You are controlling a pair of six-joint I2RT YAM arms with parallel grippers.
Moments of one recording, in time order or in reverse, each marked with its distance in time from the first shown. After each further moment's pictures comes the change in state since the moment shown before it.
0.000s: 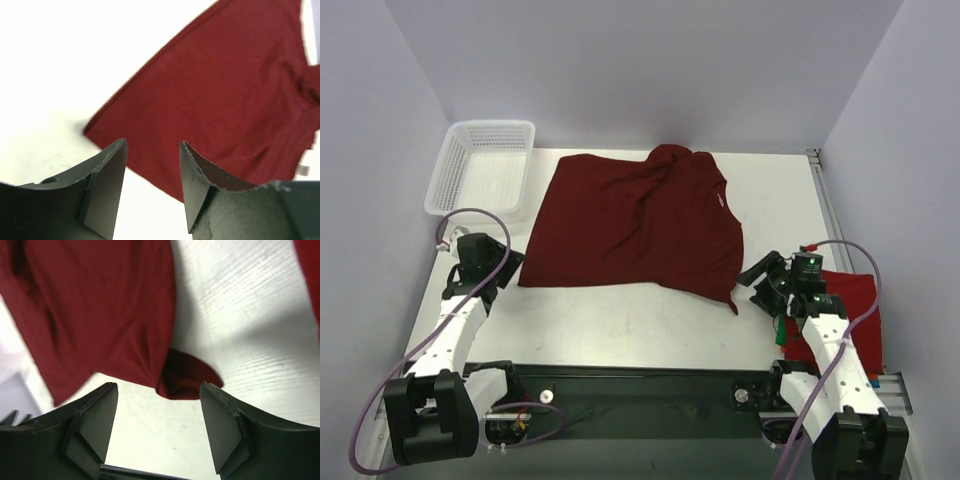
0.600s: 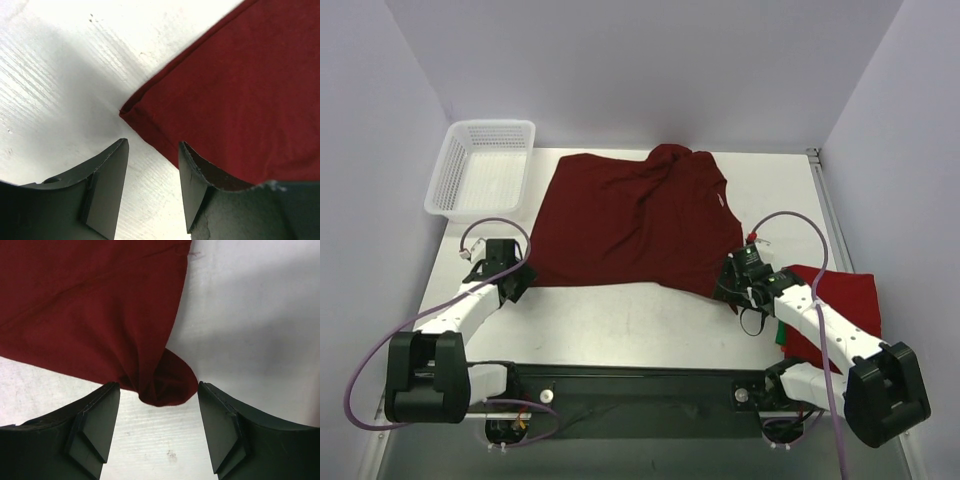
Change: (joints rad) left arm -0.141 0.179 -0.015 -0.079 -0.175 -0.035; right arm 0.518 0.262 0.113 -0.074 0.499 -0.142
